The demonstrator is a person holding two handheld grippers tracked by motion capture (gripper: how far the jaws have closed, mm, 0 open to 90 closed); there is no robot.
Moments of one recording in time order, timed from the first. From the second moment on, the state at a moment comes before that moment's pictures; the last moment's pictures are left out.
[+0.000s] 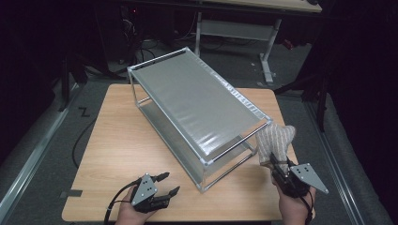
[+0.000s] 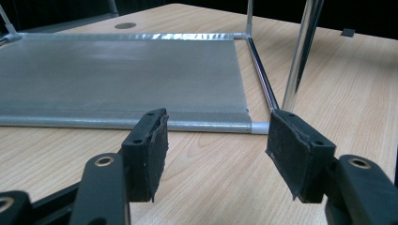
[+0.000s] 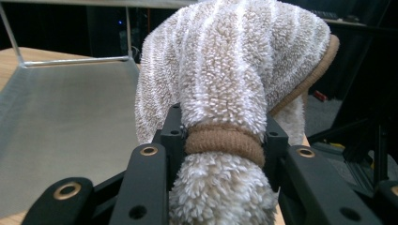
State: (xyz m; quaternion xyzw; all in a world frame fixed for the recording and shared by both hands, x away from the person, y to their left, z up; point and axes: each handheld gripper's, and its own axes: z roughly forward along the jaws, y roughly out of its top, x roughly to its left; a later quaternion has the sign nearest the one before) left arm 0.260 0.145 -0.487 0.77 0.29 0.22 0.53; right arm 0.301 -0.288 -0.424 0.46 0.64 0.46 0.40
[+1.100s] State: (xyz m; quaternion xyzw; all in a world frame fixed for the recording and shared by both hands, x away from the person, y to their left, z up) left arm 0.266 0.134 -0.486 0.77 0.28 0.21 0.53; right arm 0.259 -0.205 -0.411 0.33 0.71 0.54 0.31
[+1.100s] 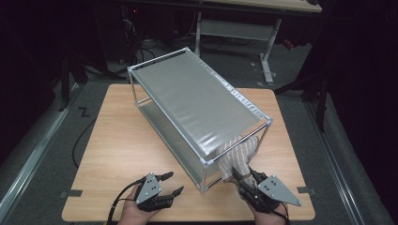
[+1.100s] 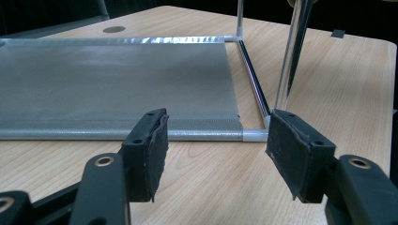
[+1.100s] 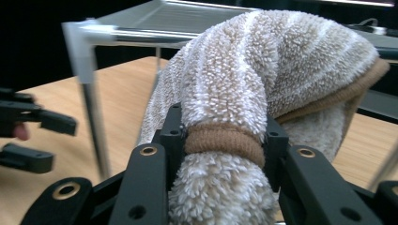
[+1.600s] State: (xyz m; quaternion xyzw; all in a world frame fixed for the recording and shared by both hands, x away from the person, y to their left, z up) left arm 0.268 0.132 -0.486 0.78 0.27 0.21 0.53; right arm 0.246 -0.167 -0.420 0.26 0.77 0.52 0.26
